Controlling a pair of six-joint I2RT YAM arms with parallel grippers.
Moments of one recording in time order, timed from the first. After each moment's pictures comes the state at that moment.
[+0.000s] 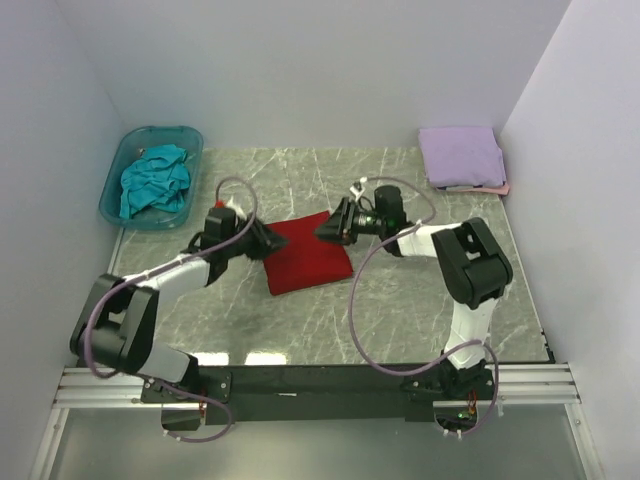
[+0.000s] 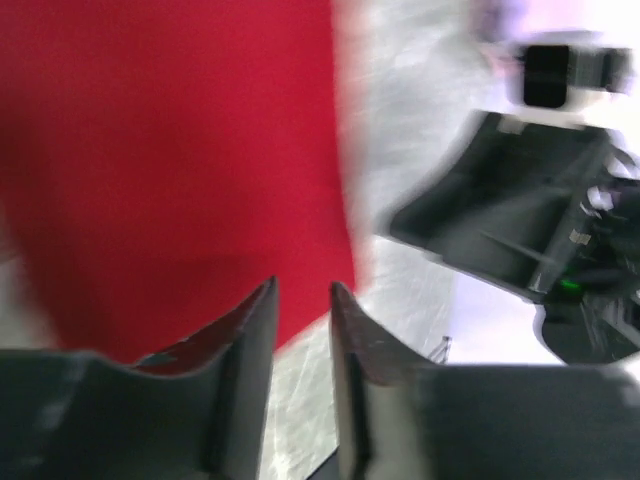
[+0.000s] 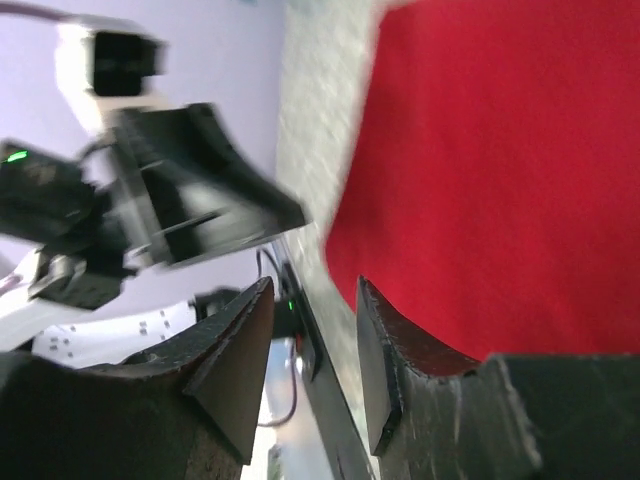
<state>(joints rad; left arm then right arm) -0.33 1.42 0.73 0.21 0.38 -0.99 0.37 1.89 0.99 0.53 -0.86 1.02</state>
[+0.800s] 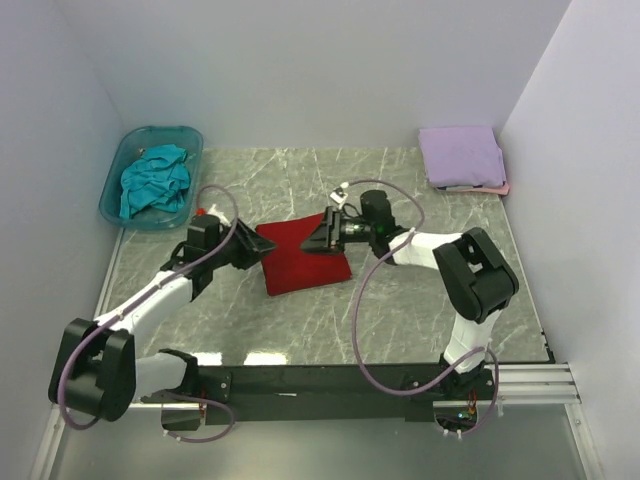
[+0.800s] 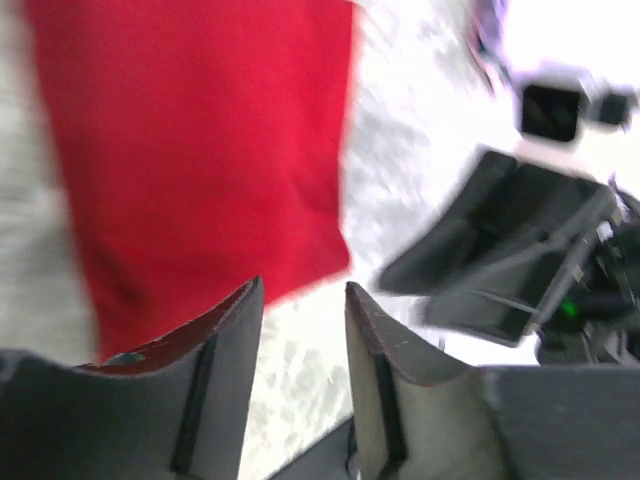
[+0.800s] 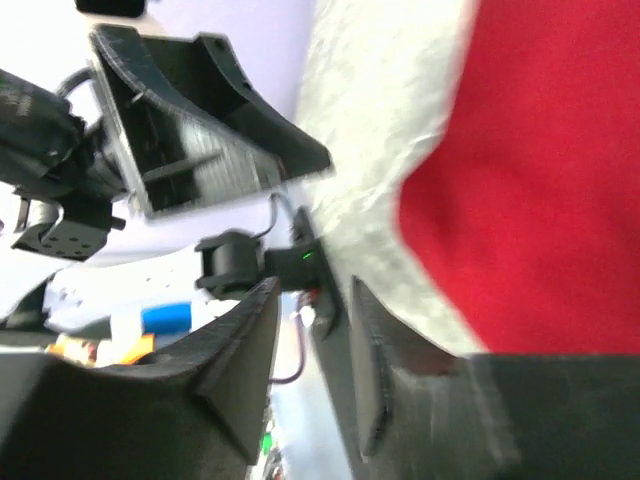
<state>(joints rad) -0.25 1.21 0.58 0.06 0.34 -1.01 0.47 1.82 0.94 0.48 -0.89 0.98</state>
